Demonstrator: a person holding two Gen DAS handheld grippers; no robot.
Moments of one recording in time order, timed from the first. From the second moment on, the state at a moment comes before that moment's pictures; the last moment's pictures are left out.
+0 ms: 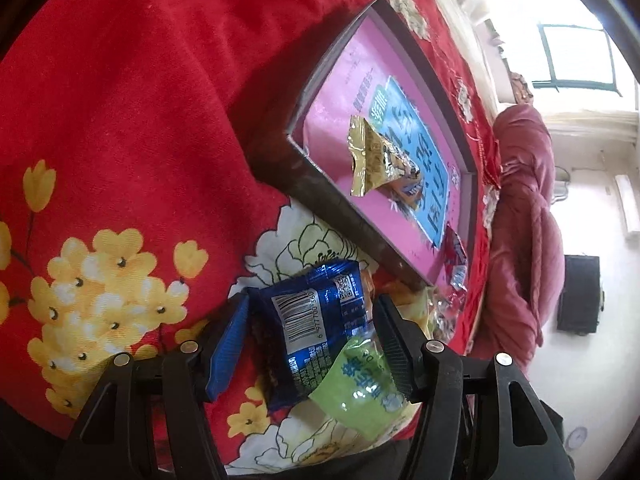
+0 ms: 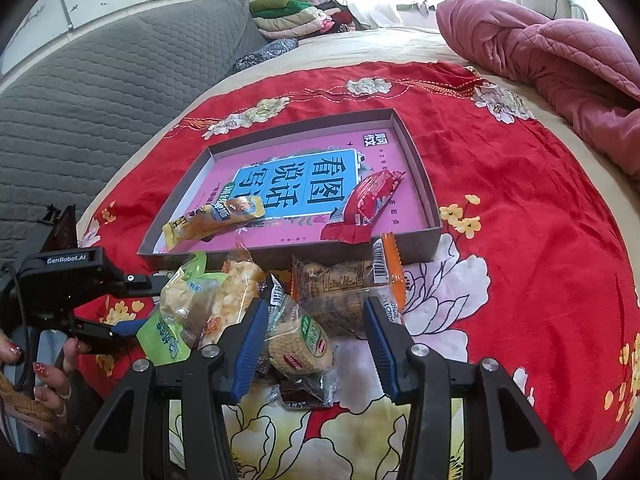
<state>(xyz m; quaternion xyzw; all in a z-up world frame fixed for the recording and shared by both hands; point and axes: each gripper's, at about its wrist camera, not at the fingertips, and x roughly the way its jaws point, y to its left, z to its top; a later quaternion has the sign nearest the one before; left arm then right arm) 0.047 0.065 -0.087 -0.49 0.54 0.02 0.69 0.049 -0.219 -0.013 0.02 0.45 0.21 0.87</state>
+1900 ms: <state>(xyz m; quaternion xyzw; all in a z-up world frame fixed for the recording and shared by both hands) 0.057 0.078 -0.038 -0.36 0.53 0.06 0.77 0.050 -0.232 -0.005 0.06 0.42 0.23 0.88</state>
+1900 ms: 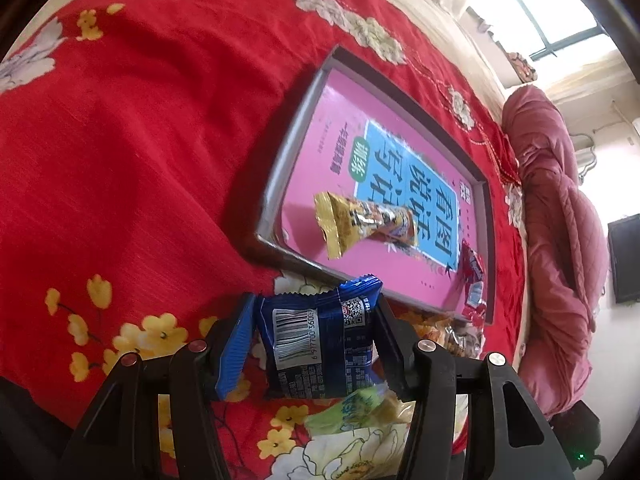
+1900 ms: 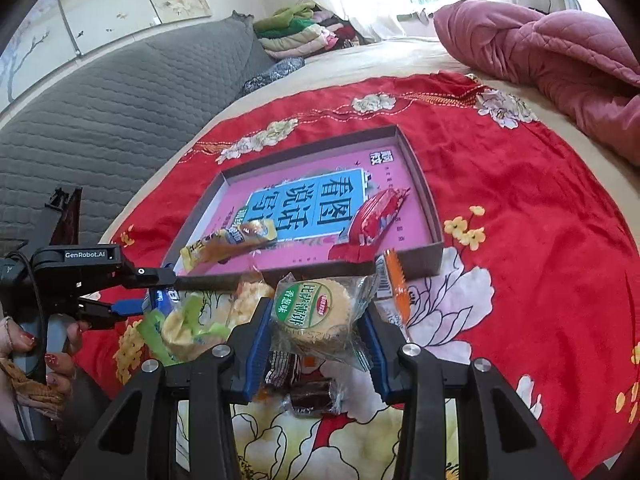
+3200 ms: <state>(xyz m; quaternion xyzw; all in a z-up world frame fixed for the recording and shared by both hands) 0.083 0.063 0.005 -0.31 0.47 0.06 0.82 0.070 -0.242 0.005 0.07 0.37 0.21 0.90</state>
